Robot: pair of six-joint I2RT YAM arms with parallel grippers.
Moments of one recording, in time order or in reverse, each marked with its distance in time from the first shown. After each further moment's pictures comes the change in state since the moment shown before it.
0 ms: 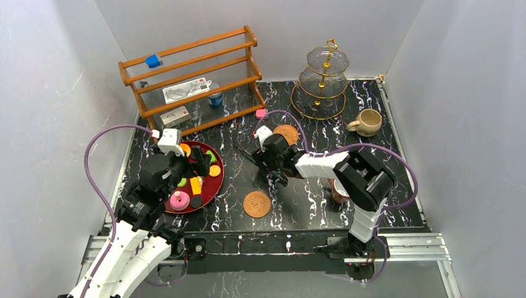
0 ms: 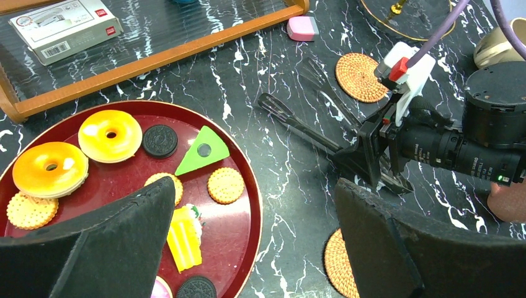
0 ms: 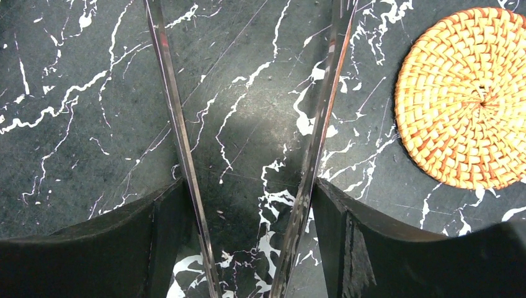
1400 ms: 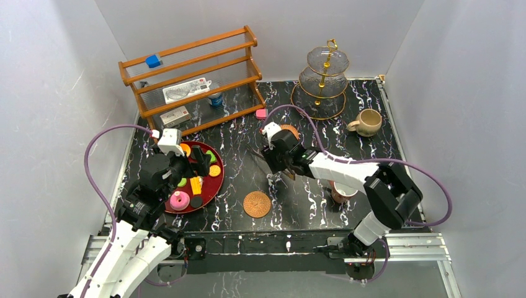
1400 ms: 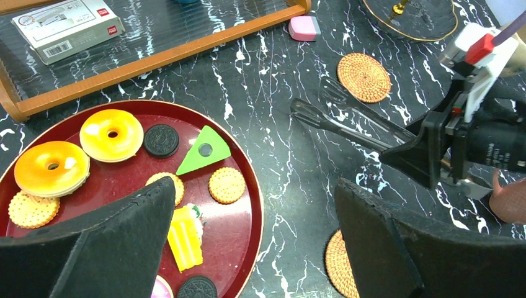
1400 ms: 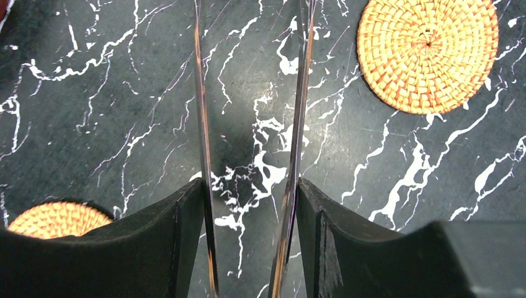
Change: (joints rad) left arm 0.000 0.000 0.000 0.000 -0.006 0.000; right arm 0.000 -0.219 -0.007 -0.257 0.008 0.048
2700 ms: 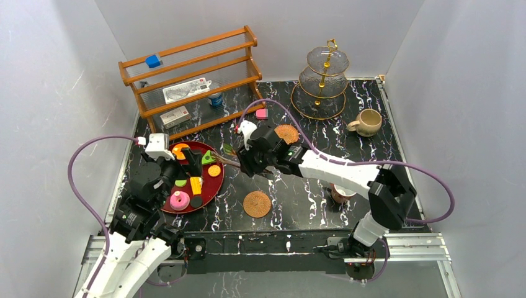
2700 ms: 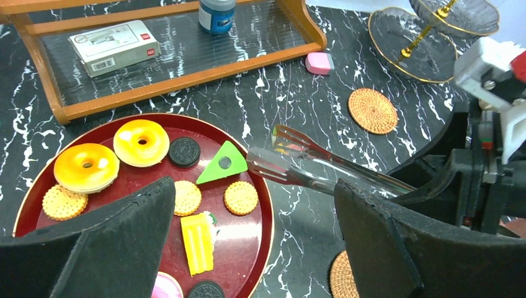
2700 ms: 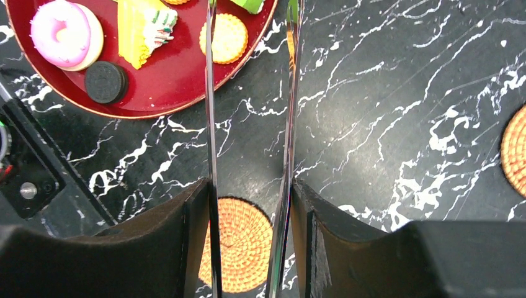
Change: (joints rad) left arm 0.000 -0.096 0.000 -0.019 -0.090 -0.018; right arm 0.163 -0.004 0.254 -0.166 -0.183 0.125
